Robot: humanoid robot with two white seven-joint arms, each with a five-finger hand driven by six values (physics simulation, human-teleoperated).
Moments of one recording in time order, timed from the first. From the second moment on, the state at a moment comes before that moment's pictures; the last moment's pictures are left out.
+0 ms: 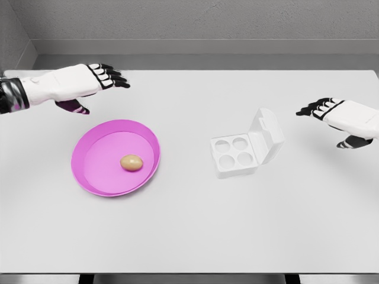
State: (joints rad) left arm -1.26 0.90 -1.62 -1.19 -0.28 -0.61 0.18; right arm -0.27 -0.78 0.06 -1.51 0.56 -0.61 0.61
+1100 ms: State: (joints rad) left arm -1.29 0.96 -1.63 -1.28 0.20 -0.61 -0.34; right arm -0.26 -0.78 0.06 -1.51 0.56 -0.61 0.61
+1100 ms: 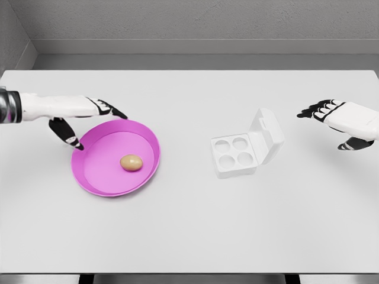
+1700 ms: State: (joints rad) left arm -1.22 0.91 -1.62 -1.32 0.21 -0.61 -0.34; right arm -0.26 -0.79 0.07 -1.51 0.56 -0.61 0.61
